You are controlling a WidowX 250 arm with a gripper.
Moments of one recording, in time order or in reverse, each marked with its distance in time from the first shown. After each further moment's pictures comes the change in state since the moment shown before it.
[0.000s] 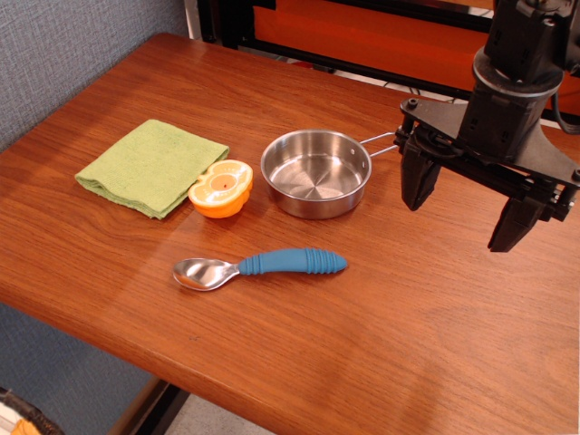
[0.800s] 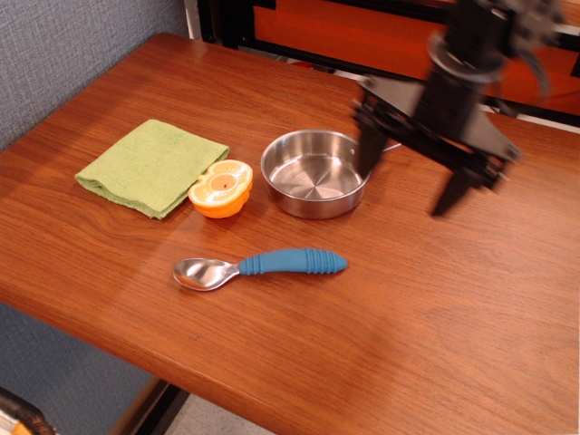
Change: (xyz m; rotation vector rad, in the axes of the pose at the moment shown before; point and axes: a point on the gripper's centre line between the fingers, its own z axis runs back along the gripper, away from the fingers) arm 0.015 0.061 -0.015 0.142 0.041 0.089
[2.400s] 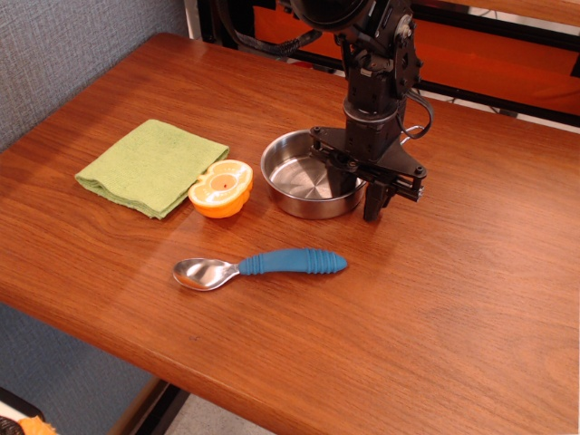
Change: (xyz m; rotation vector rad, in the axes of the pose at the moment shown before) arm 0.039 0.018 -0.100 -0.173 -0.016 -0.070
